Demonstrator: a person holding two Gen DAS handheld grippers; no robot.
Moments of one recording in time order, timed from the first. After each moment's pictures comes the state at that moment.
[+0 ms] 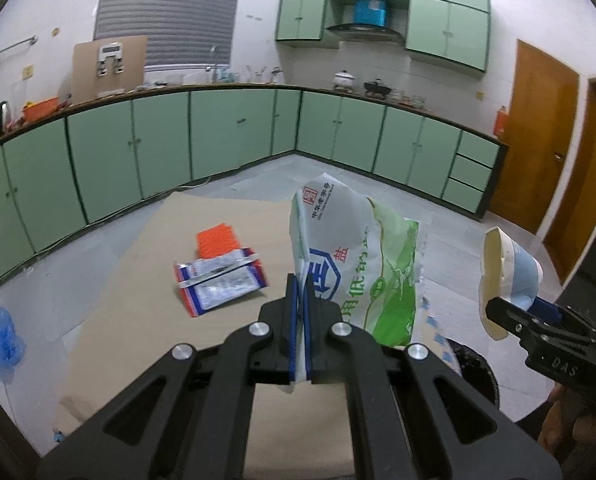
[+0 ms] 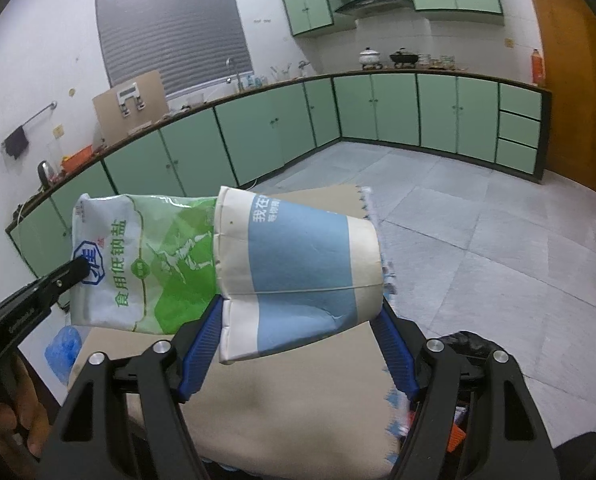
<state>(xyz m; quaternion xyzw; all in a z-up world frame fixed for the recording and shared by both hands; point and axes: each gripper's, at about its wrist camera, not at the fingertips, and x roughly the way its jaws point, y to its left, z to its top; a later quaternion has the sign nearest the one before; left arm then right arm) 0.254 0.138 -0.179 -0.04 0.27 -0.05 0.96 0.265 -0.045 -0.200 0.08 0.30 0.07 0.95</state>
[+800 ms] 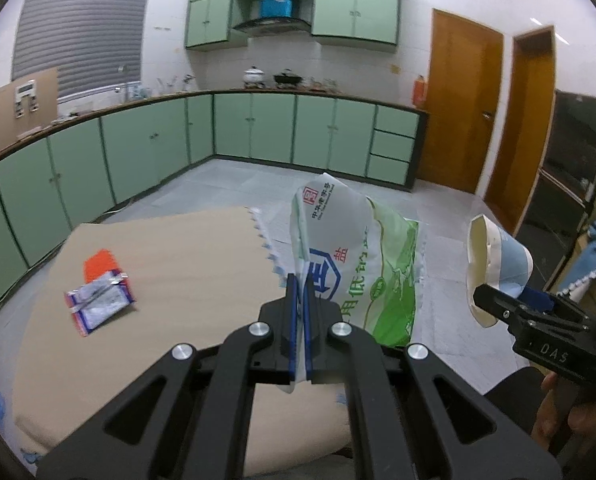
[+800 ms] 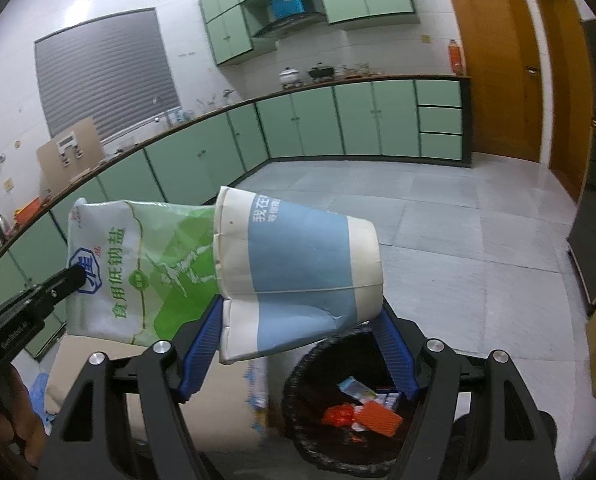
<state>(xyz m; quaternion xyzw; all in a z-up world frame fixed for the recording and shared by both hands) 0.239 -0.022 -0.182 0.02 0.27 -0.19 0.94 0.192 -0.191 -0.198 0.13 0.28 -0.05 0.95</state>
